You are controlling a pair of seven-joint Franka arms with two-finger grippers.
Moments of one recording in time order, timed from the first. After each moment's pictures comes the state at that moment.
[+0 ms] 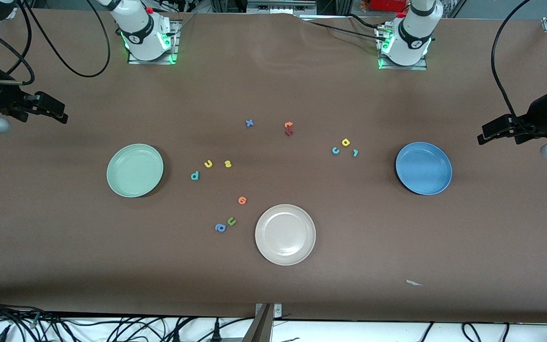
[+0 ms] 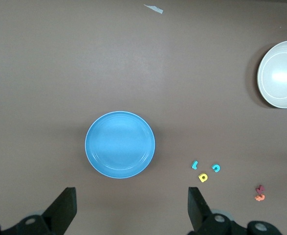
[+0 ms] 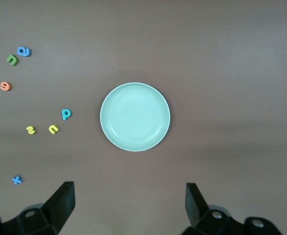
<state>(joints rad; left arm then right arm) 0.02 0.11 0.01 -1.55 -0.11 1.61 -0.04 -0.02 0.01 0.04 -1.65 0.01 1.62 0.06</state>
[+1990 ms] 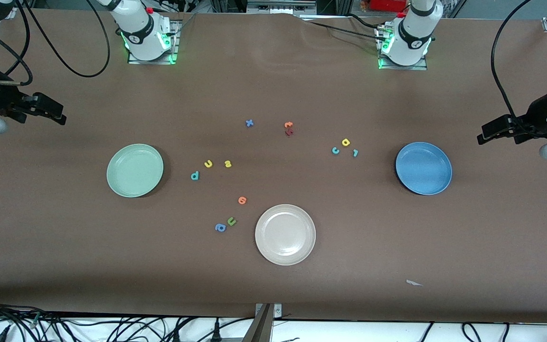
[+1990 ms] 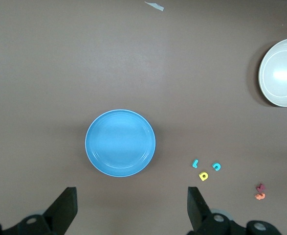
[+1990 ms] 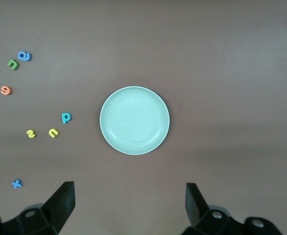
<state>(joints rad) 0.02 0.11 0.01 -1.55 -0.11 1.61 -0.04 -0.02 0.01 0.03 -1.65 0.01 1.63 0.06</state>
